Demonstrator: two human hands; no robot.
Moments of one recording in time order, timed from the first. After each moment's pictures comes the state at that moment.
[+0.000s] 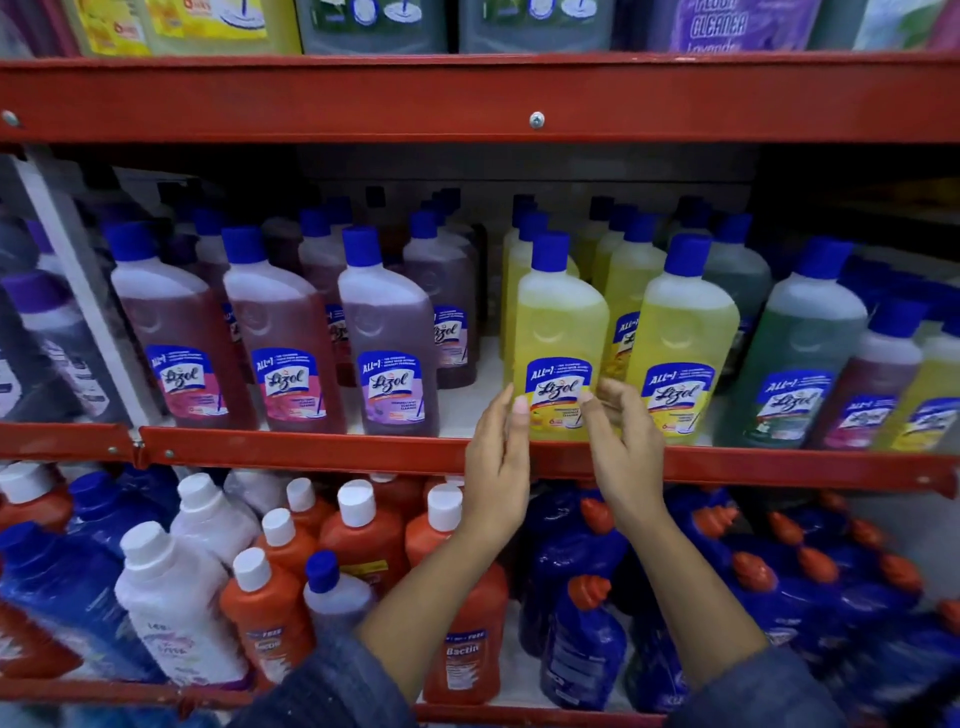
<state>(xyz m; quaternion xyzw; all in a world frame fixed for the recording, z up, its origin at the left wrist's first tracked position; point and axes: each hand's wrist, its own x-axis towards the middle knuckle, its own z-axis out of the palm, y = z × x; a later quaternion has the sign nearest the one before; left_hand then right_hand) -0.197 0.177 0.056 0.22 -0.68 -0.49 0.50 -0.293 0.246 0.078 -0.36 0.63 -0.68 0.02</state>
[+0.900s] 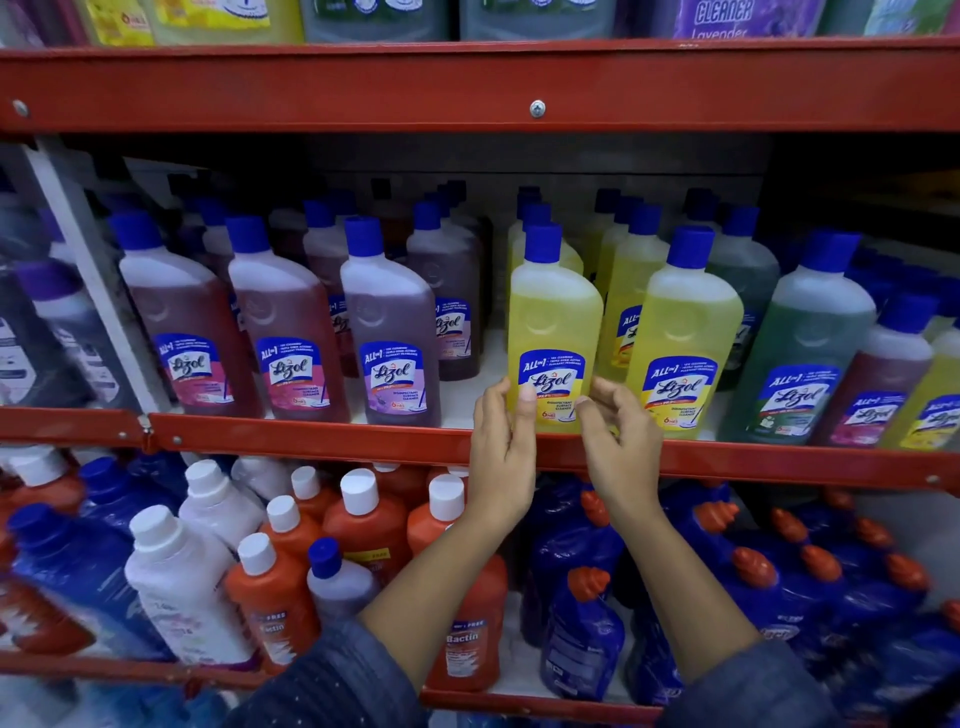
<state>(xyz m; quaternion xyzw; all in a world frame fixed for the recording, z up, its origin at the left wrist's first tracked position) -0.198 0.183 0.063 0.24 -0.68 -0.46 0.52 -0.285 0.245 0.078 -0.37 0.63 -0.68 0.01</state>
